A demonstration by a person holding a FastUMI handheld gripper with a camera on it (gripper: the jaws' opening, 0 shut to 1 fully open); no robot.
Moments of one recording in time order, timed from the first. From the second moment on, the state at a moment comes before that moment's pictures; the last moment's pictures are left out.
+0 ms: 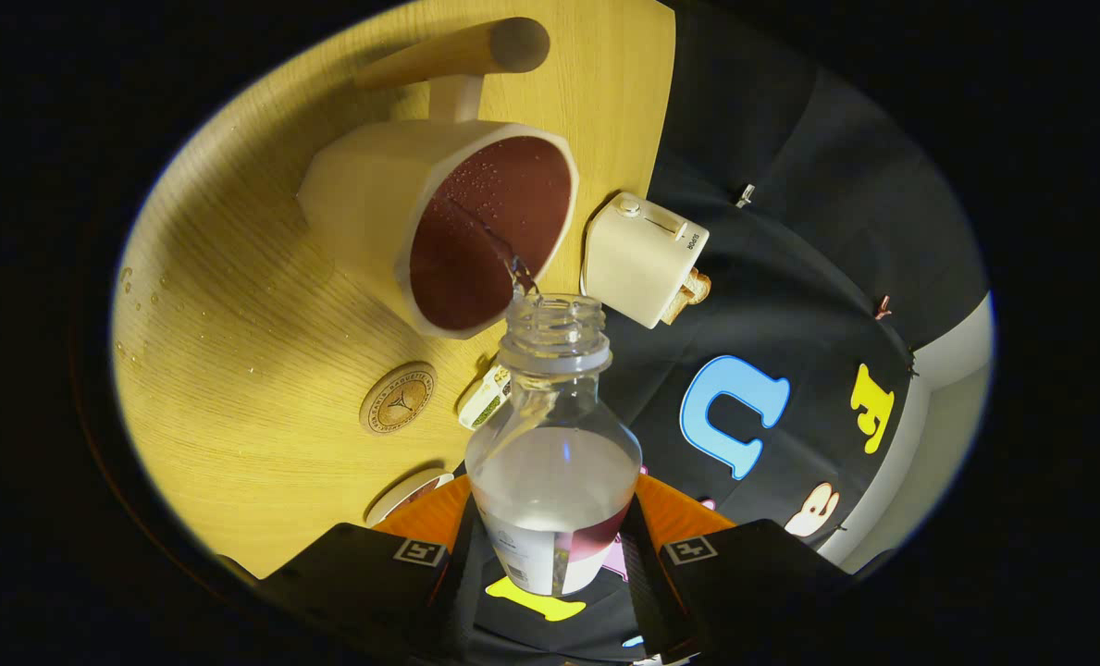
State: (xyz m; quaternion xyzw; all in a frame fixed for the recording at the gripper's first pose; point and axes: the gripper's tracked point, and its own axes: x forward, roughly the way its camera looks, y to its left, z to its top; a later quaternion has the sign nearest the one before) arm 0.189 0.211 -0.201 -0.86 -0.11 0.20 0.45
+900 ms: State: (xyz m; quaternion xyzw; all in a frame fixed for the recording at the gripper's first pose) arm 0.187 0.208 -0.193 -0.90 -0.14 0.20 0.37
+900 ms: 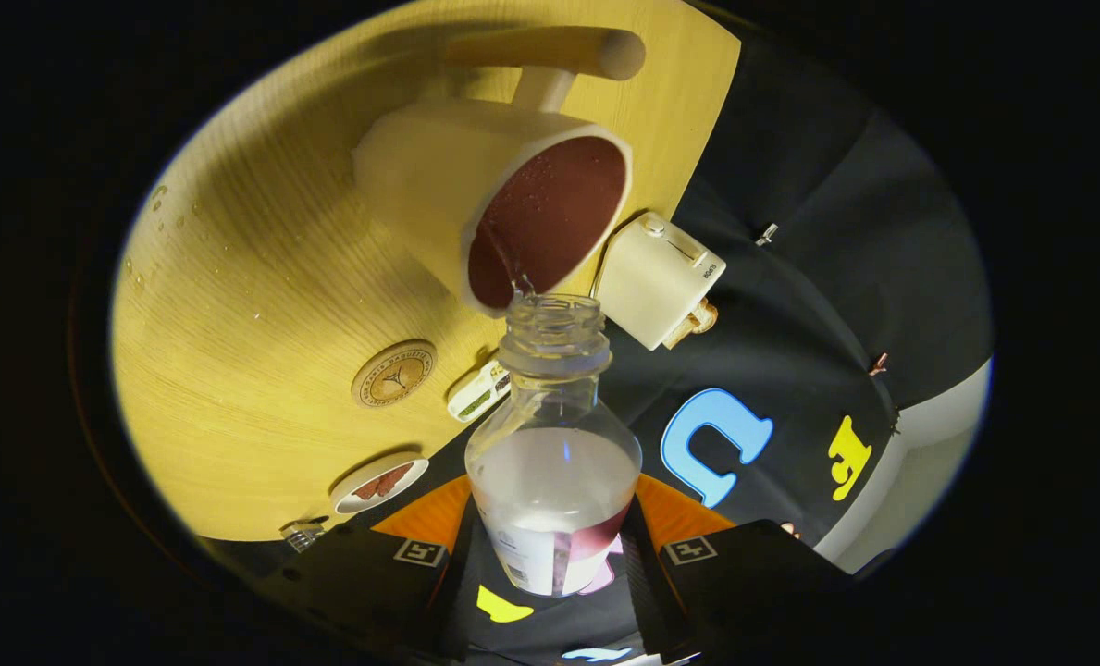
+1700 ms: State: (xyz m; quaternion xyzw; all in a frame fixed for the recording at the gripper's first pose) arm 0.192 0.234 -0.154 -0.90 -0.20 0.18 0.34
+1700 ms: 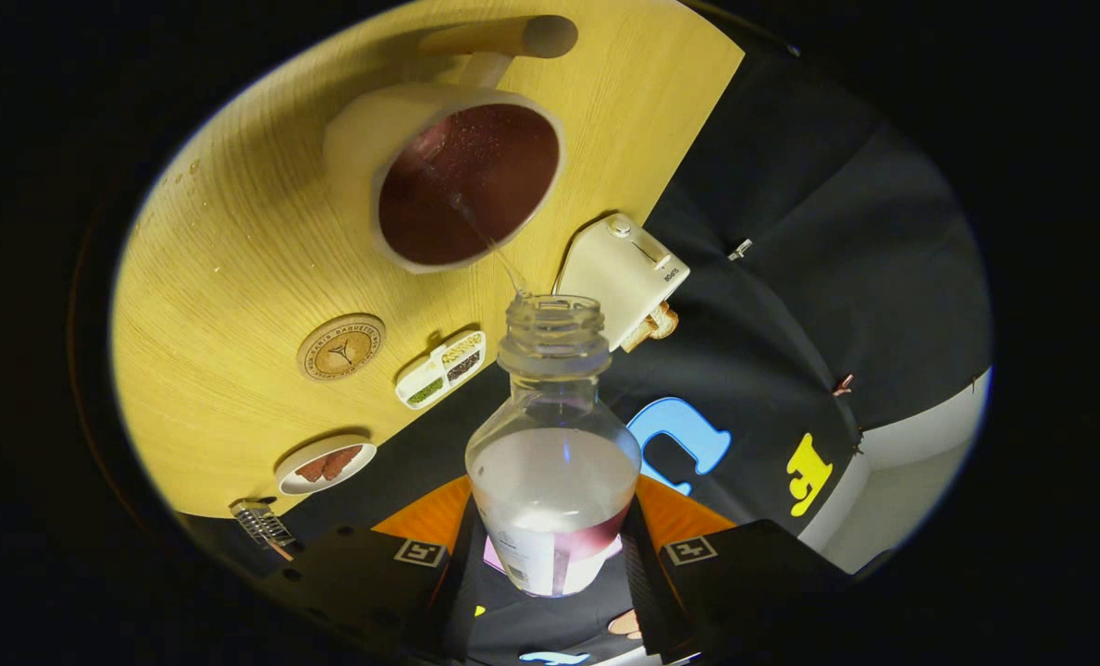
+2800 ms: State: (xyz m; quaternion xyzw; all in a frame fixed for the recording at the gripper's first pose) arm 0.191 0.256 -0.148 -0.90 -0.25 0.20 0.30
